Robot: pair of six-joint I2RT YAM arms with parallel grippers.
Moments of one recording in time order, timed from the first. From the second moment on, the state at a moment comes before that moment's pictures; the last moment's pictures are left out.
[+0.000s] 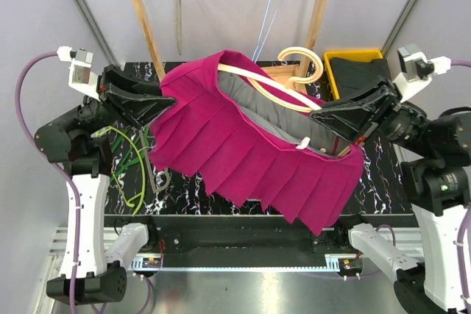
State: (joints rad) left arm 0.07 0.89 1.19 0.62 1.15 -1.10; right arm 0.28 0.87 1.55 -0.17 -0.90 0.81
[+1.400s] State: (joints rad) left arm -0.03 0.90 1.28 0.12 1.08 -0.67; right arm 0.34 0.90 1.22 -0.06 -0.88 0.73
